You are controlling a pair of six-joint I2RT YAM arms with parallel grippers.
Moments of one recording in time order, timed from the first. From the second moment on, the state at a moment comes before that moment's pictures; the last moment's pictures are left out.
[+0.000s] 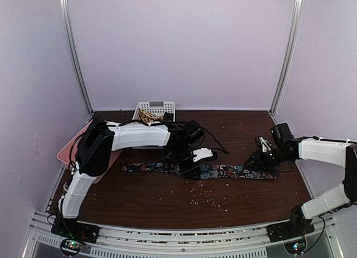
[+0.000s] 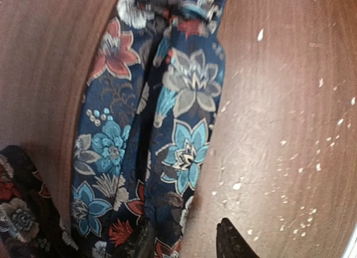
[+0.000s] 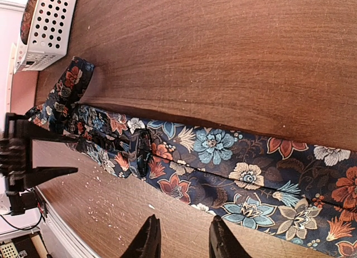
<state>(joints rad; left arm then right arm) -0.96 2.35 1.93 -0.82 0.30 0.39 0.20 1.31 0.66 -0.38 -0.49 0.39</state>
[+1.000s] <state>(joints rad) -1.01 2.44 2.03 -0.68 0.32 0.46 0.19 1.31 0.66 -0.37 -0.49 0.39</state>
